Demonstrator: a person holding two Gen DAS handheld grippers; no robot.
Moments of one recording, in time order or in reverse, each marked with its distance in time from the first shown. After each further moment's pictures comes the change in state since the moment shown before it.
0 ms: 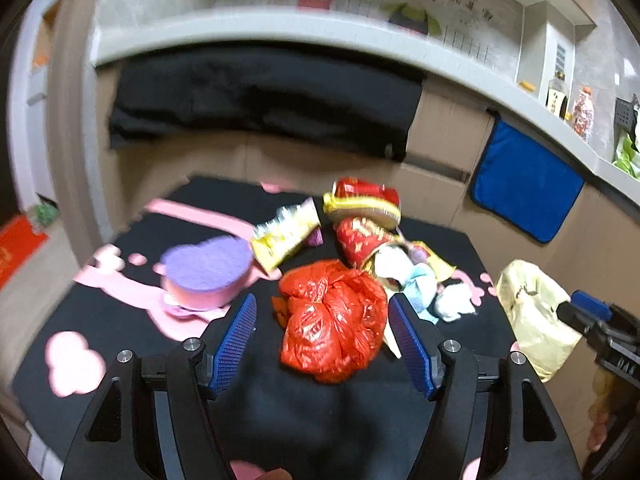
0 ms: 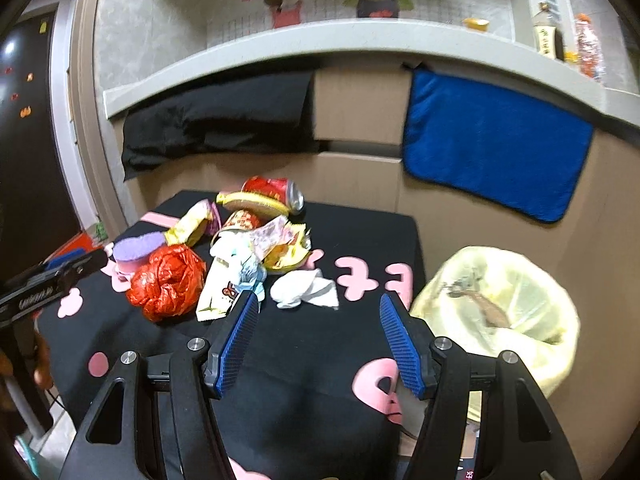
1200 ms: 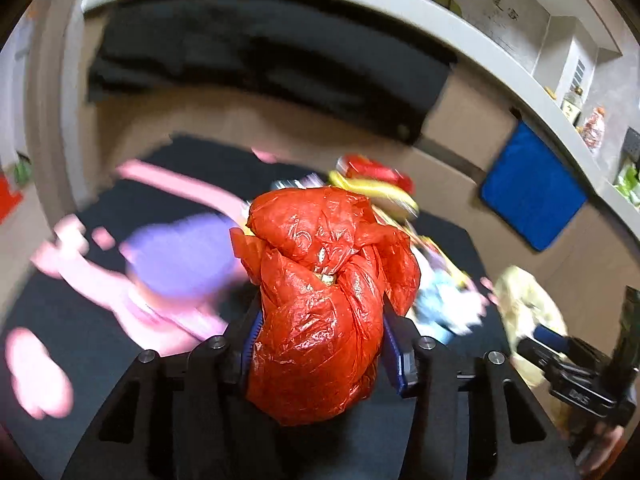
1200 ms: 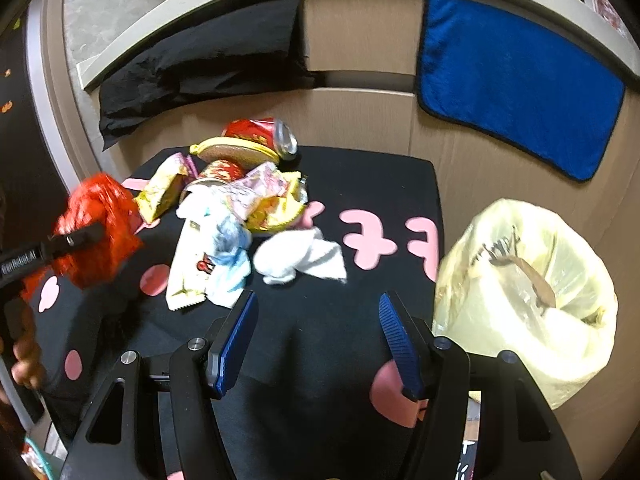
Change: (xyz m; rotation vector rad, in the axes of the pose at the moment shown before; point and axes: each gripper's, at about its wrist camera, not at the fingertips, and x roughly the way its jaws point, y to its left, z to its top) left arm 0.040 0.036 0.021 -0.081 0.073 -0.046; right arm 0.069 -0.002 -0.006 0.037 0.172 0.011
